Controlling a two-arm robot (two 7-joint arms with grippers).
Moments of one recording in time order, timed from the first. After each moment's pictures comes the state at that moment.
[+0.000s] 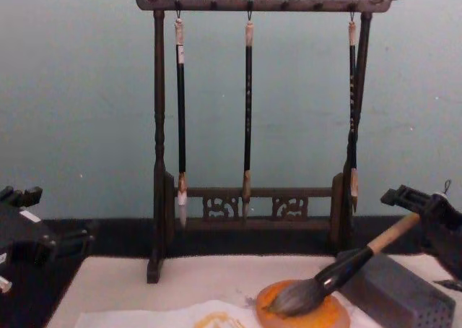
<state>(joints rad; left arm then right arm) -0.20 0.60 0.45 -1.41 -0.25 -0.12 0.03 0.38 0.27 -0.22 -1.09 1.17 0.28 0.27</state>
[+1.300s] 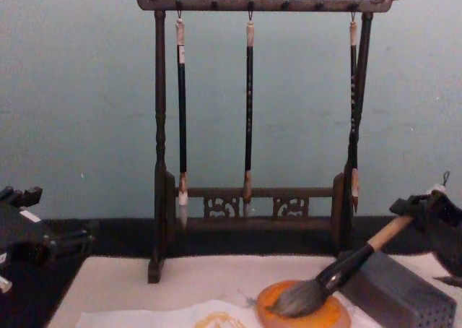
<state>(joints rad) -0.20 0.60 0.45 -1.41 -0.25 -0.12 0.03 0.38 0.28 -0.23 -1.10 1.17 0.27 0.27</state>
